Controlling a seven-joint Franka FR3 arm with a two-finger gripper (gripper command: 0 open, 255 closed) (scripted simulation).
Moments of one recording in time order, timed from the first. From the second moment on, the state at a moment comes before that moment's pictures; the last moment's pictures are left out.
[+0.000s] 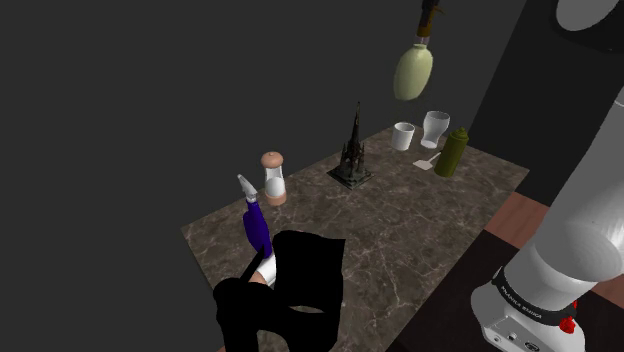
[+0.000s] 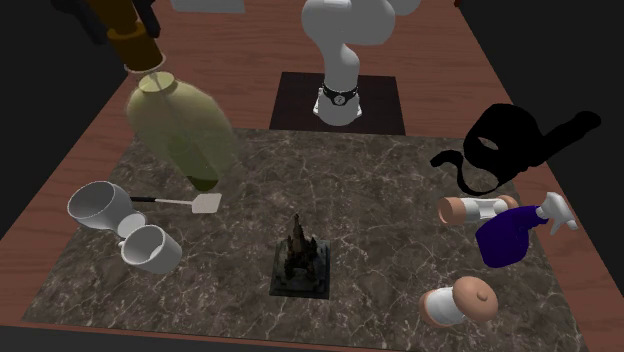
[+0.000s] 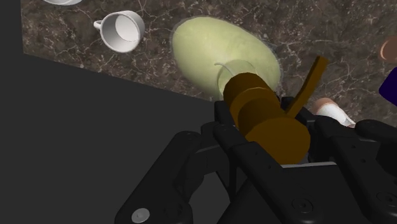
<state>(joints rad) -0.15 0.15 -0.34 -1.13 0.10 1.33 -0.81</state>
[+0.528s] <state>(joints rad) -0.16 0.23 -0.35 -0.92 0.14 1.19 -0.79</state>
